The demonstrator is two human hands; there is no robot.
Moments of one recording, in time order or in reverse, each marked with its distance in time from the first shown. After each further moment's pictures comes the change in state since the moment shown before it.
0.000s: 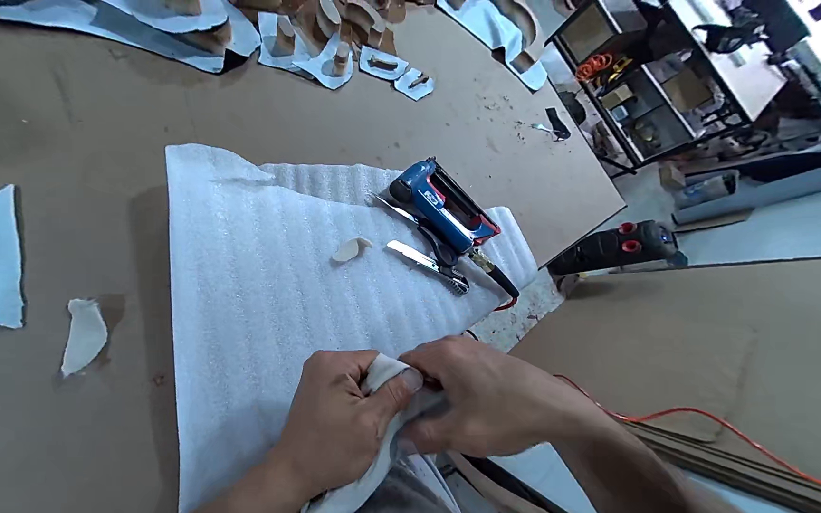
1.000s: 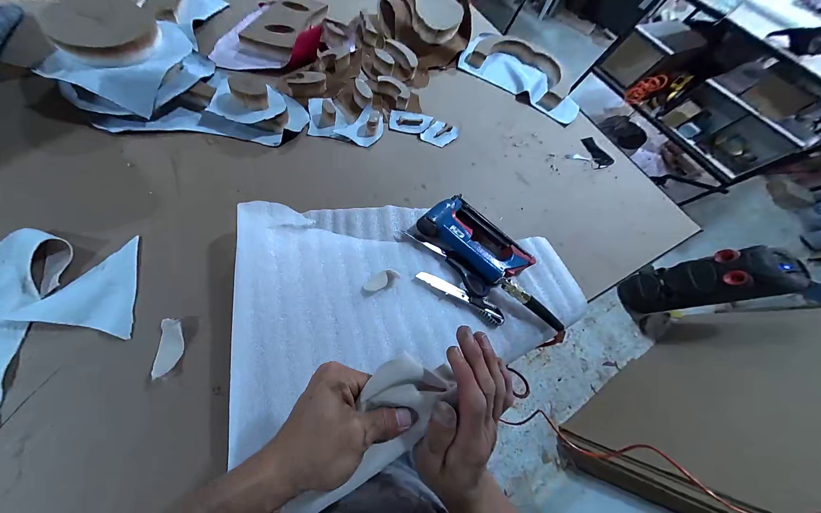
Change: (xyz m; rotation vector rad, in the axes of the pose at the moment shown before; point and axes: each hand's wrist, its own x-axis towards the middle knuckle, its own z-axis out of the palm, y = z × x) left_hand -0.004 0.015 -0.036 0.111 -0.194 -0.120; right_hand 0.067 0.045 0.118 -0.342 1.682 -0.363
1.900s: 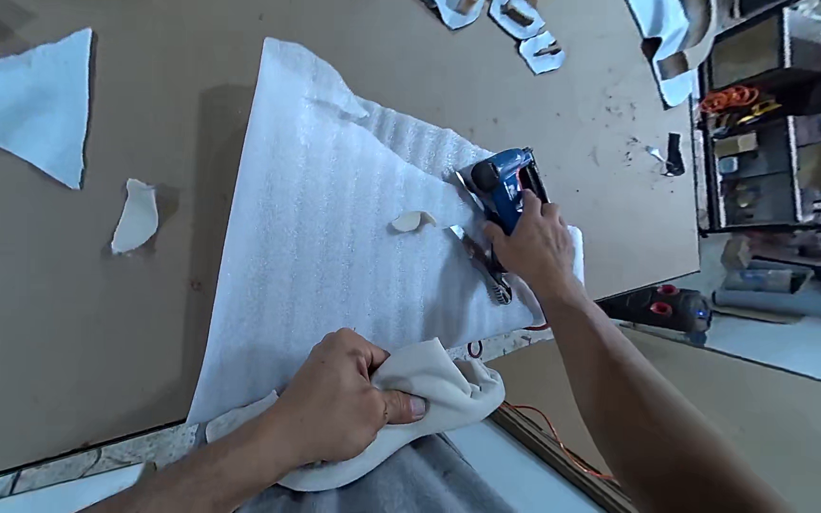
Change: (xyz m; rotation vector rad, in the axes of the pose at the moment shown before) left_hand -0.009 -0.002 0.011 -0.201 -0.049 -0.425; right_hand 0.163 0.160 0.070 -0.557 -0.982 0.274
